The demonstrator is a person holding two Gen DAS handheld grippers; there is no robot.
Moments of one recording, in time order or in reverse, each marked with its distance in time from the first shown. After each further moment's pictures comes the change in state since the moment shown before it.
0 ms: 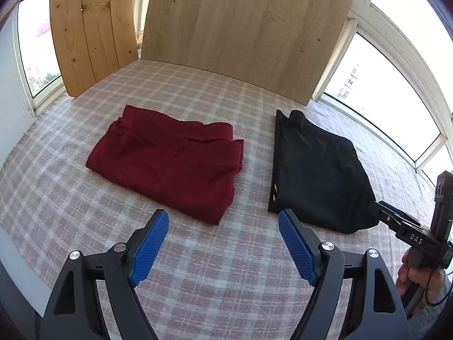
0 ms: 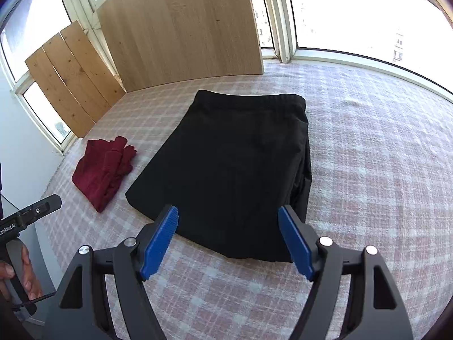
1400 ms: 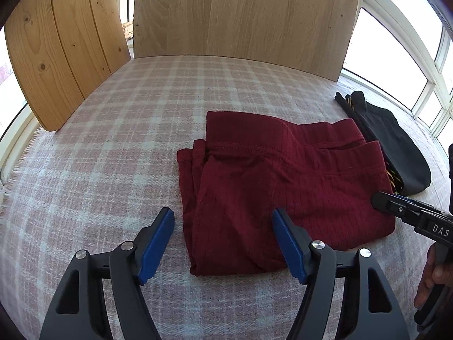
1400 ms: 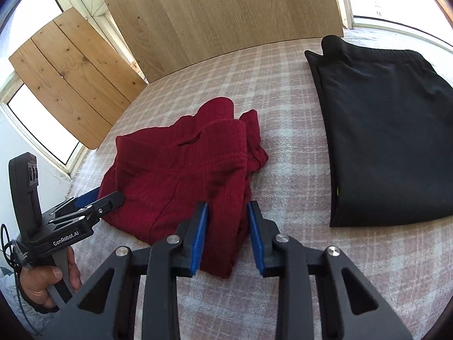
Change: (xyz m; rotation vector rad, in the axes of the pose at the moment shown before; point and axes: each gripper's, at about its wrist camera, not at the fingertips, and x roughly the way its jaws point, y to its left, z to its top) left arm 0.128 0.154 0.060 0.276 0.064 -0.143; right arm 0.138 0.184 -0.012 0.189 -0.005 -0.037
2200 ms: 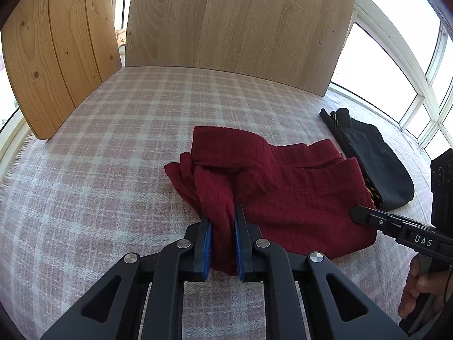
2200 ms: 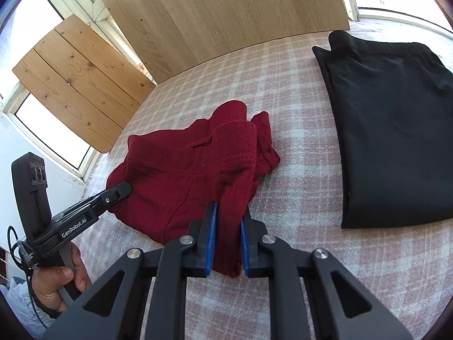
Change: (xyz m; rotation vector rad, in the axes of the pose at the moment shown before) left arm -0.013 -0.009 0.016 -0.007 -0.052 -0.074; right arm -0.005 0.002 0.005 0.041 -0.002 0.086
